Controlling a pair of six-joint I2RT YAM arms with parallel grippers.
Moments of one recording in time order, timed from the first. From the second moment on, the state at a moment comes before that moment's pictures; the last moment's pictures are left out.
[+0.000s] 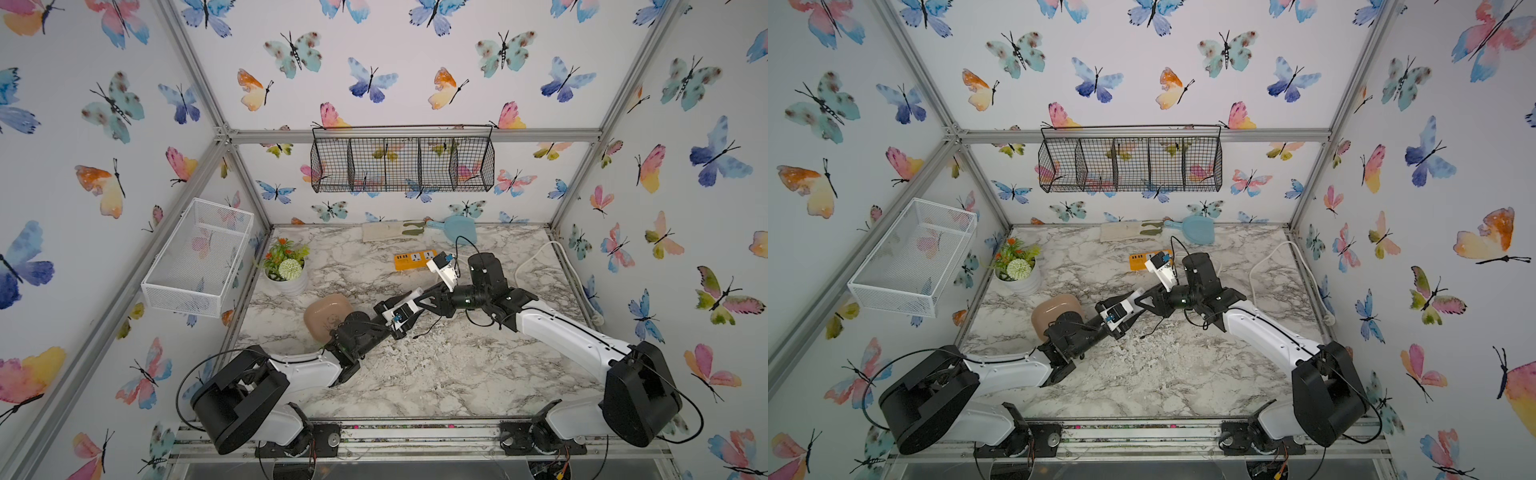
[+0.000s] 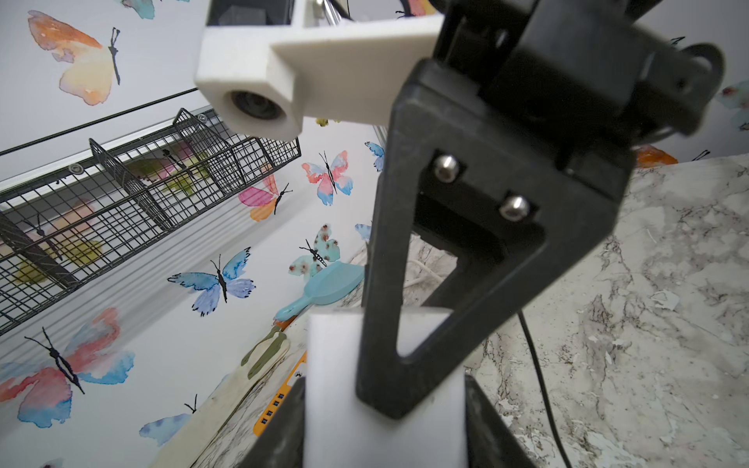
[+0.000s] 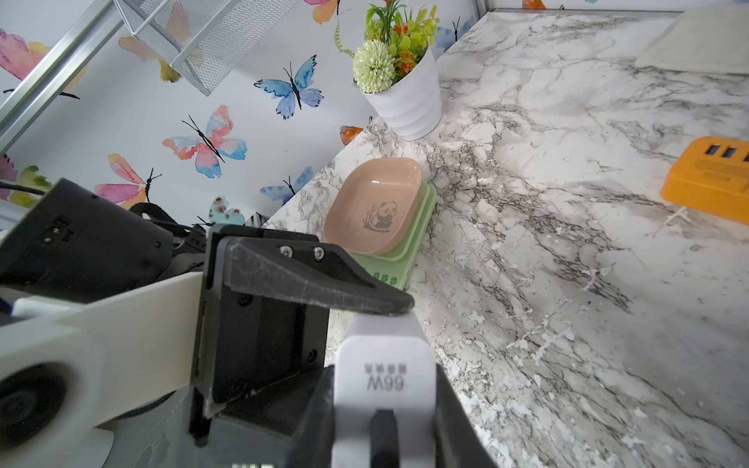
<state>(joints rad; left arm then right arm) -0.81 1.40 0.43 1.00 0.11 0.42 0.60 1.42 0.98 -0.10 -0.70 0.18</state>
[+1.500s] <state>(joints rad) -0.79 1.18 0.30 0.91 -0.03 0.15 0.58 2.36 2.02 -0.45 0.16 0.21</state>
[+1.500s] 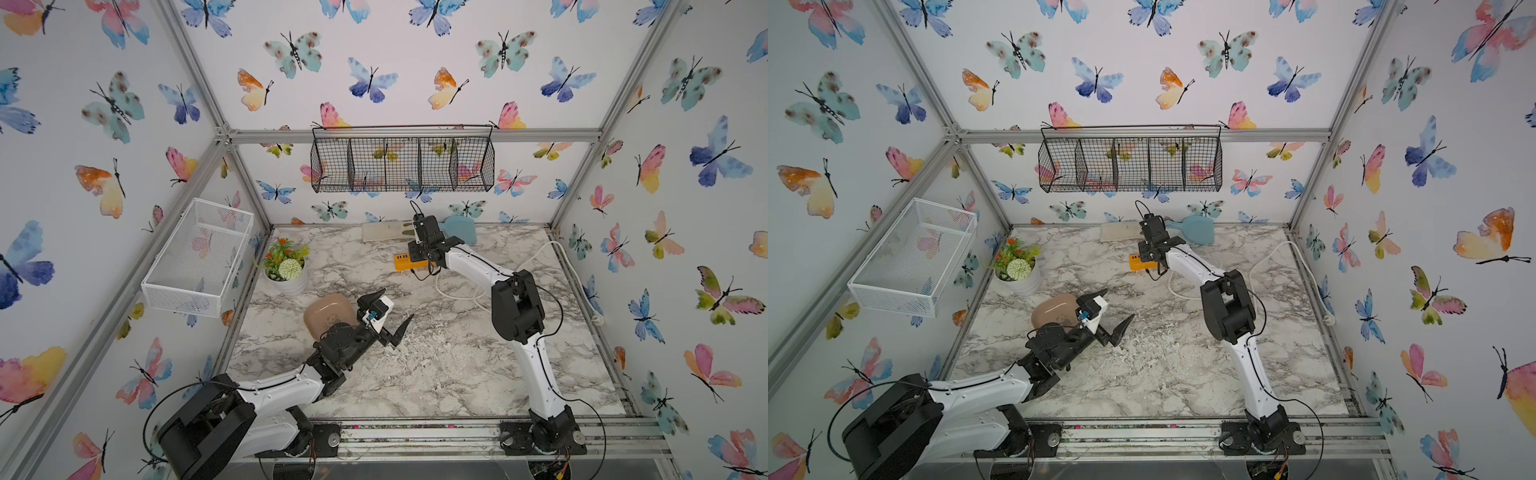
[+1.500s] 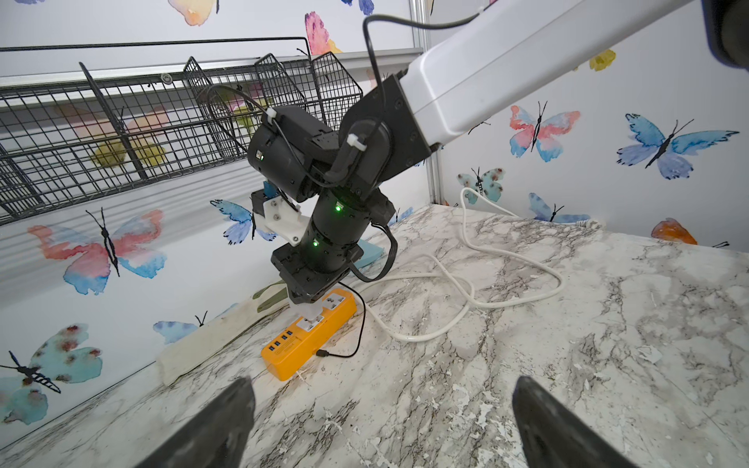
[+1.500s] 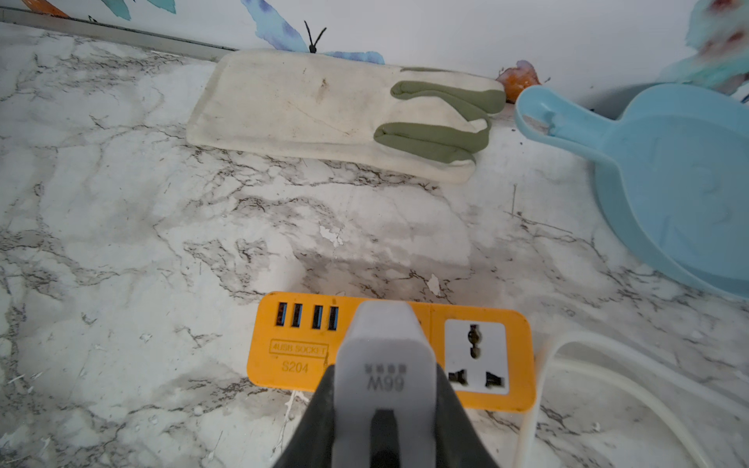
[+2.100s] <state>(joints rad) -0.79 1.15 0.30 0.90 -0.04 0.15 0.58 2.45 2.18 -0.57 0.16 0.24</state>
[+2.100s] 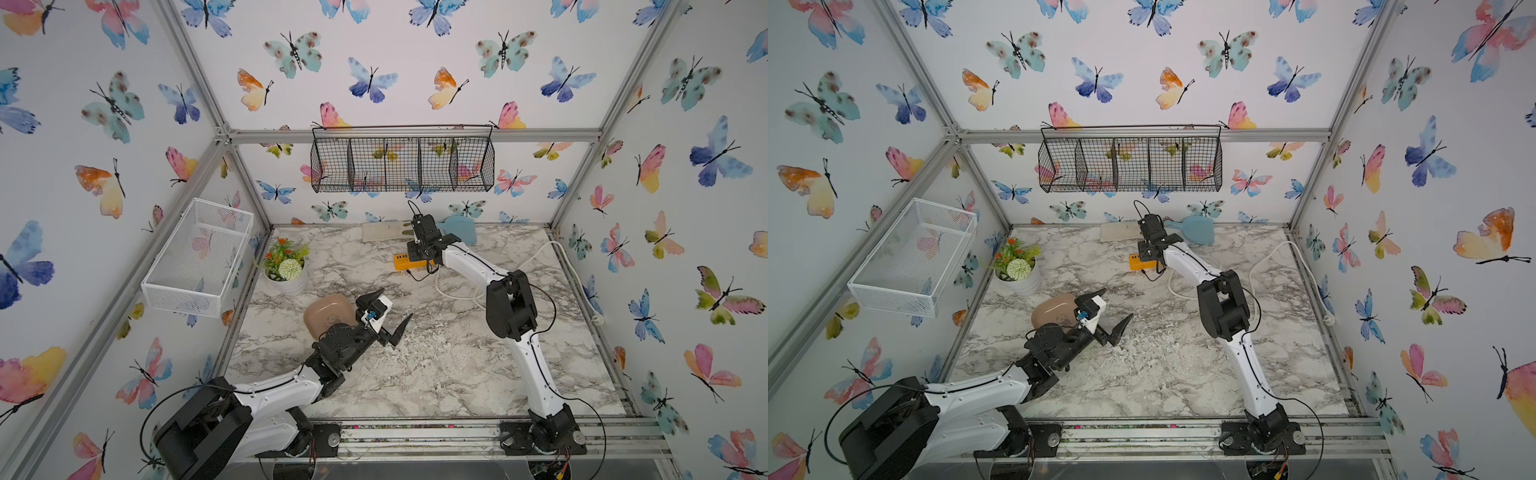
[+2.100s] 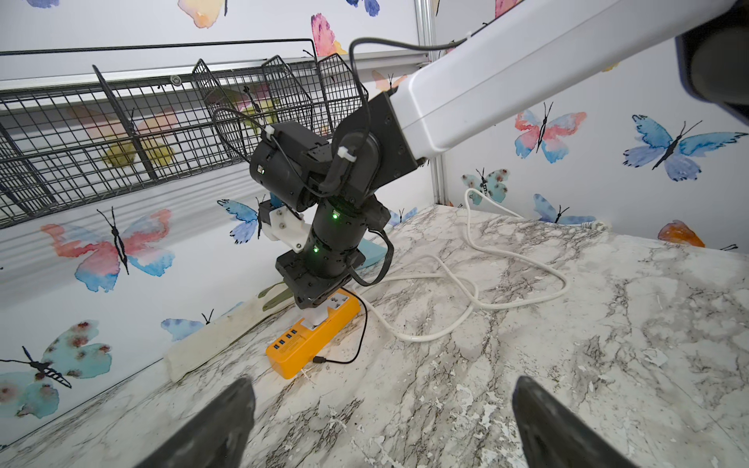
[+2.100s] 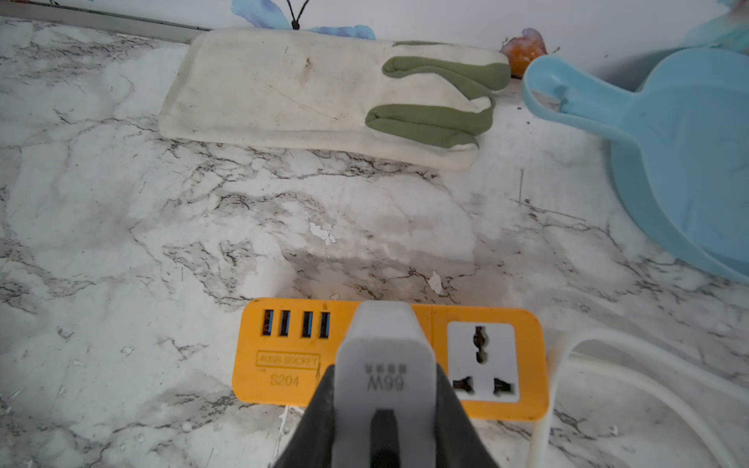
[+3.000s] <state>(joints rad) -0.79 1.15 0.30 0.90 -0.02 0.15 0.59 2.38 2.08 -0.64 0.15 0.28</state>
